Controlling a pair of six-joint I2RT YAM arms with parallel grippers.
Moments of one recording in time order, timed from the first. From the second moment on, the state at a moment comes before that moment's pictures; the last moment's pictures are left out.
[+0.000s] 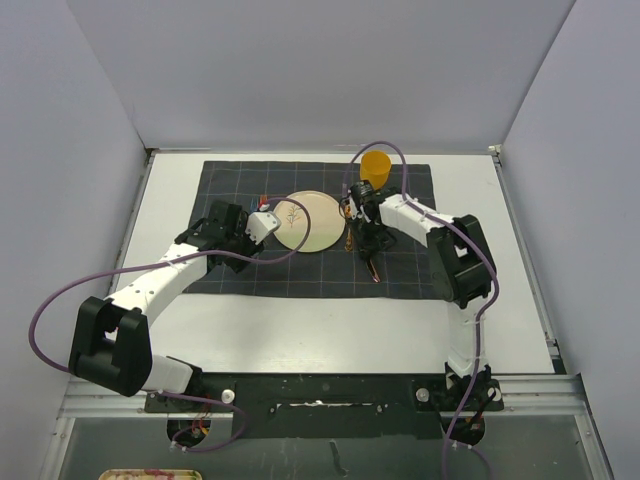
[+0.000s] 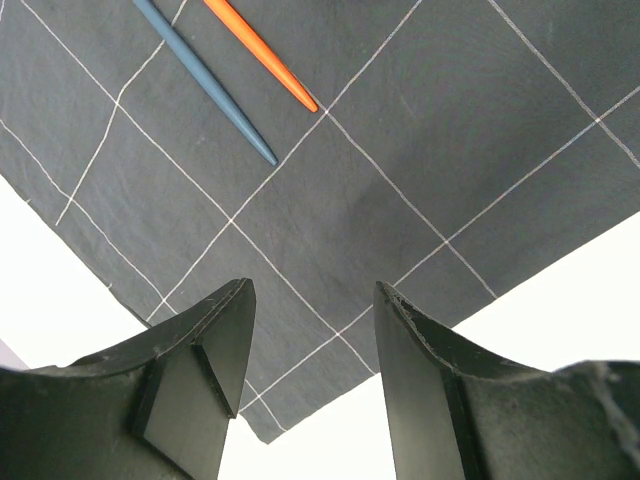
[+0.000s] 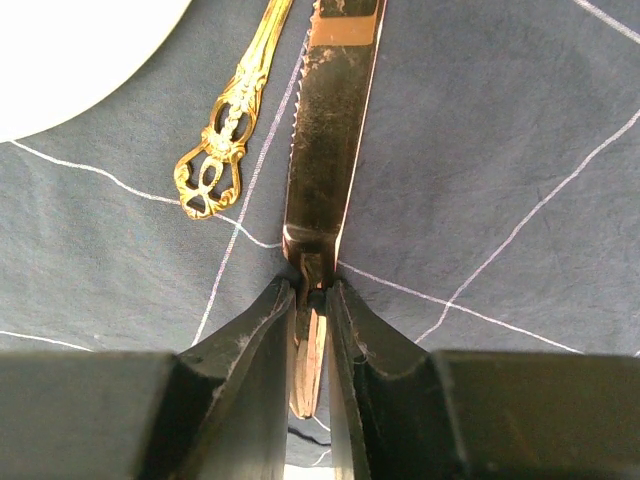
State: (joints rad) left arm -0.36 1.40 0.94 -0.48 0.00 0.53; right arm 0.47 2.08 1.54 -0.79 0.01 0.07
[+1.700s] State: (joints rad) left arm -0.38 1.40 0.98 -0.50 -0.01 0.53; right arm 0.43 2.02 1.55 -0.79 0.00 0.21
